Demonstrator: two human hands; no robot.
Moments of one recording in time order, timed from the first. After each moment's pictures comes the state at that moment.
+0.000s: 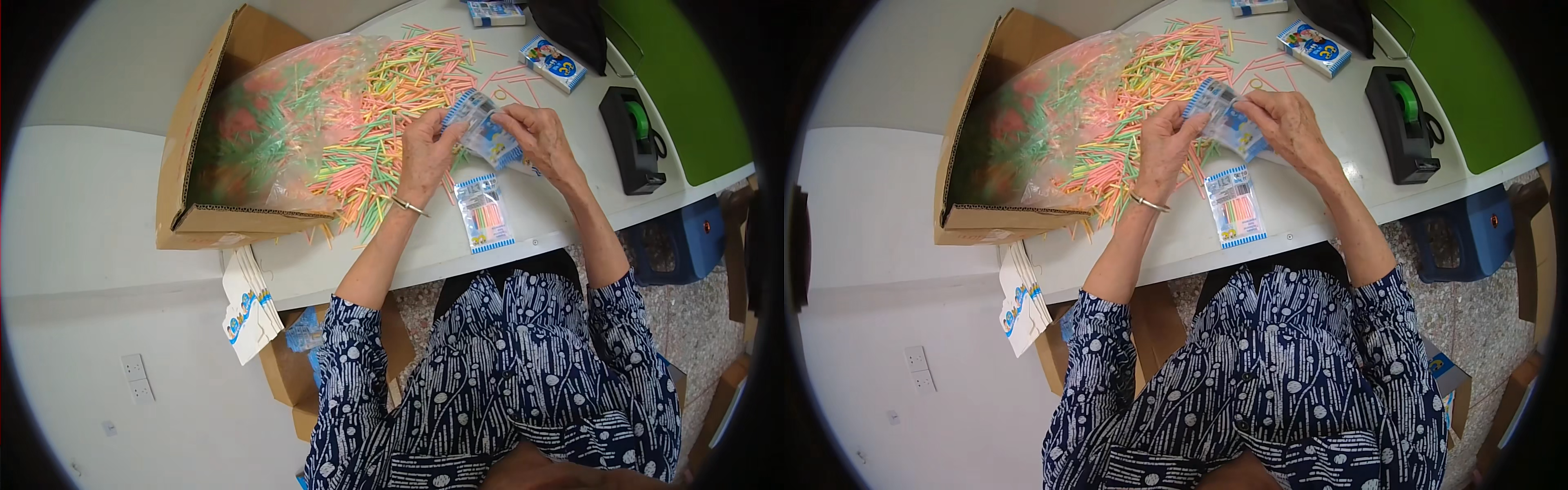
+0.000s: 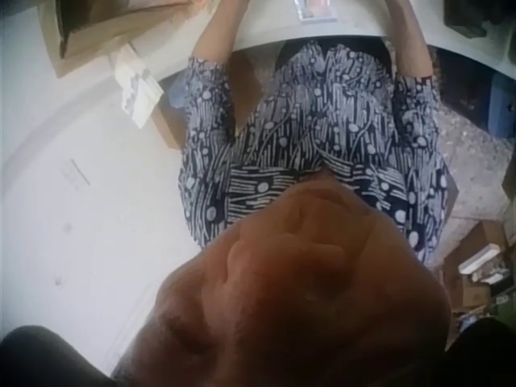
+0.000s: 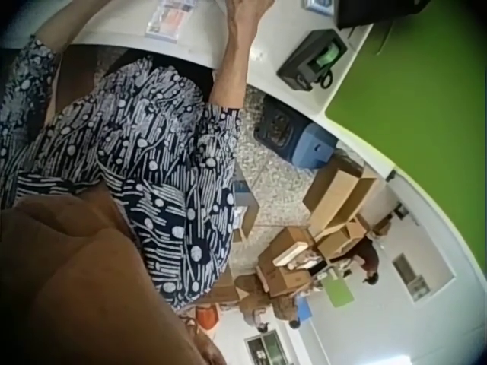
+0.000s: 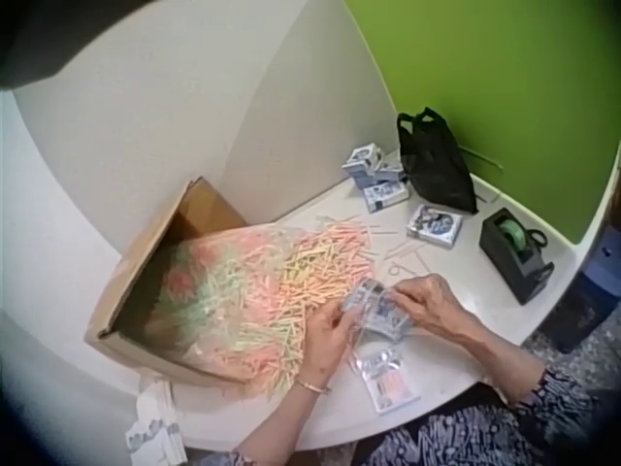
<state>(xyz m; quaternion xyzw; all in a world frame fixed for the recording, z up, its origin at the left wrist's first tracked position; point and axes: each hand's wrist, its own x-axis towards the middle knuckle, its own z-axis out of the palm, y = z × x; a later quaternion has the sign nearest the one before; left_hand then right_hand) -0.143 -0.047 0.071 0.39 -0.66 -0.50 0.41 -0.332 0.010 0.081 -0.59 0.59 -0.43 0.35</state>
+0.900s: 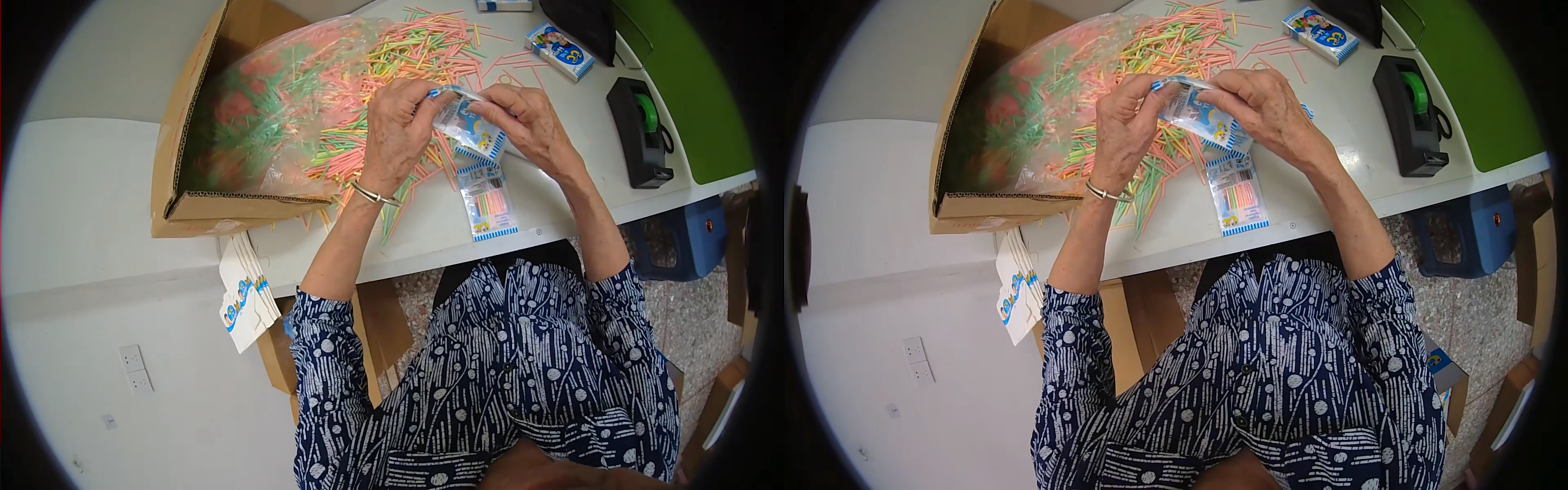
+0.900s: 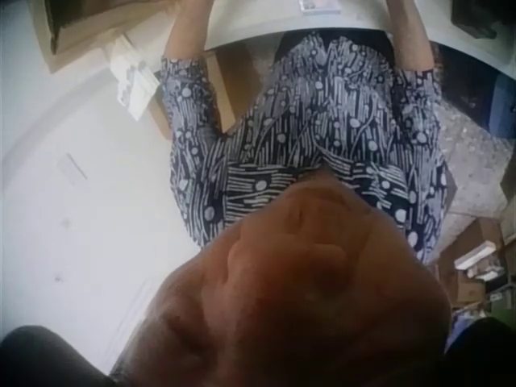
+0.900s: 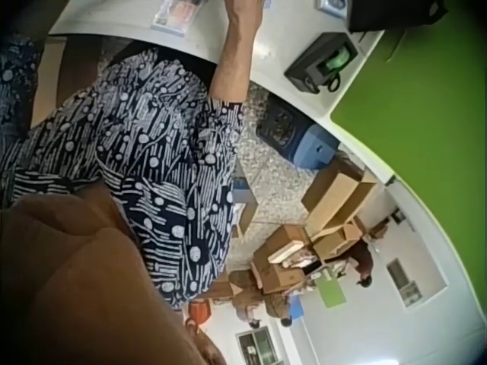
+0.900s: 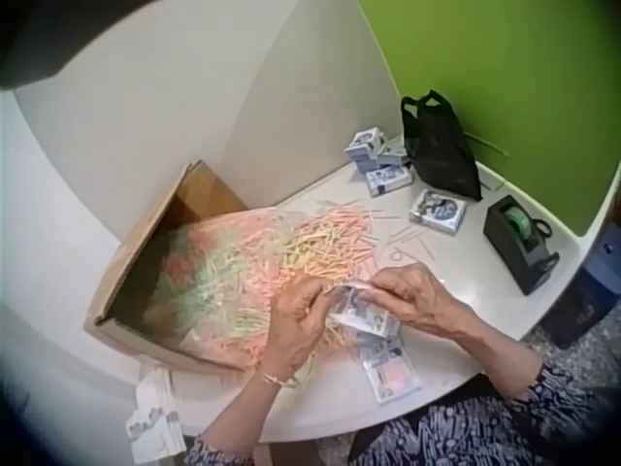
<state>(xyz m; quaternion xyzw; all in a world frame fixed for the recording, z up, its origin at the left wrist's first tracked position) -0.123 -0.044 0.134 0.37 -0.84 -0.19 0.36 -0.314 0.004 0.095 -0.71 0.46 -0.50 0.21</state>
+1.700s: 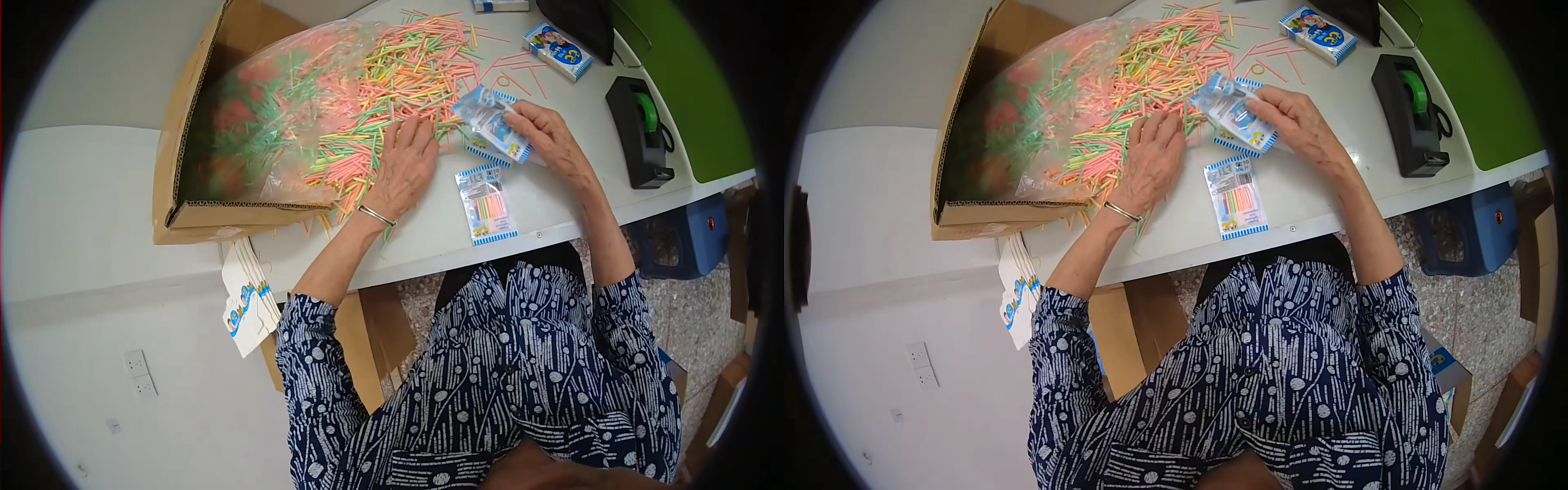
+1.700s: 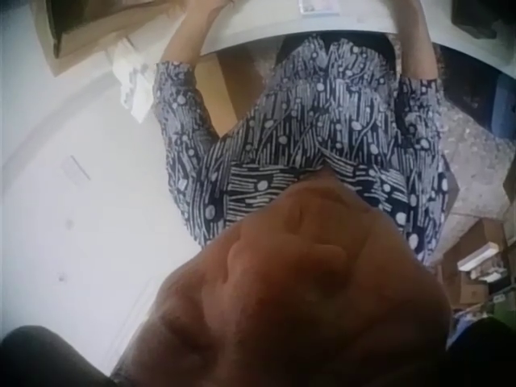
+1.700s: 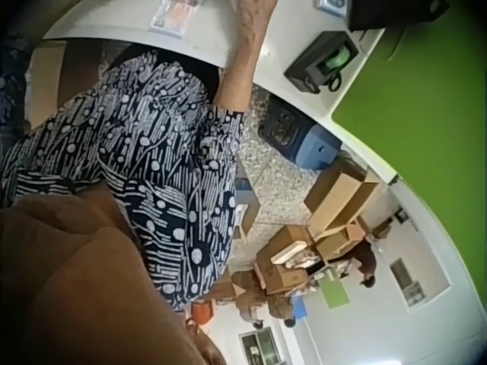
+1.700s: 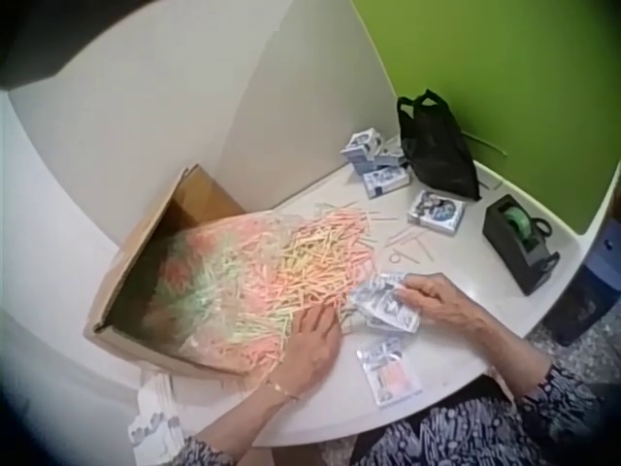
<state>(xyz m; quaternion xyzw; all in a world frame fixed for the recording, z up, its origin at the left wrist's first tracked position) -0.084 -0.041 0.063 0.22 -0.96 0.14 0.12 -0.340 0.013 0.052 -0.60 0.49 -0.47 0.42</state>
